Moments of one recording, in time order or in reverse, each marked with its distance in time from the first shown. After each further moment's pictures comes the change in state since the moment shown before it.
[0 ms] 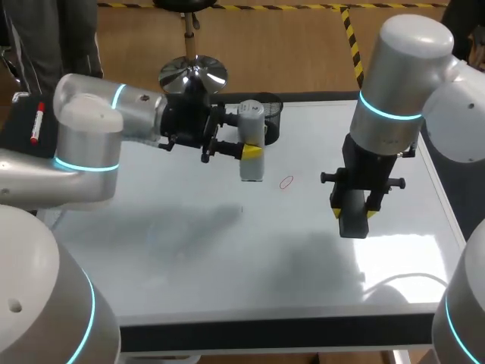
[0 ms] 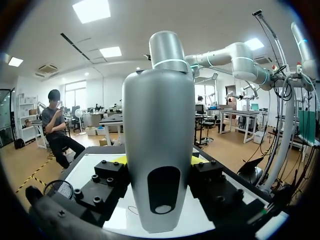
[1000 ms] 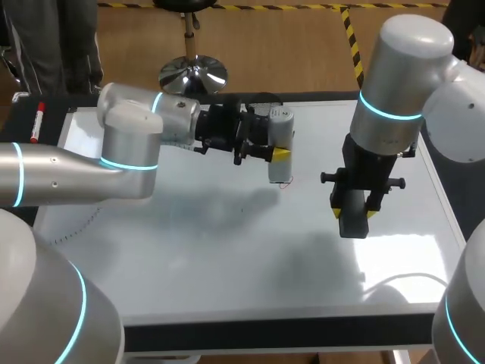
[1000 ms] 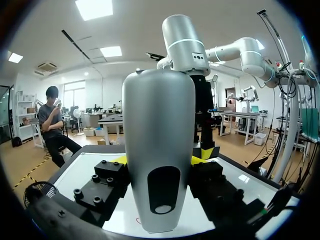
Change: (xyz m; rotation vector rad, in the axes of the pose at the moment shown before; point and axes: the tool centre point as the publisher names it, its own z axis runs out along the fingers) left arm -0.037 0.035 0.056 0.025 0.014 -0.015; right arm 0.000 0.000 0.000 0.000 0.000 0.000
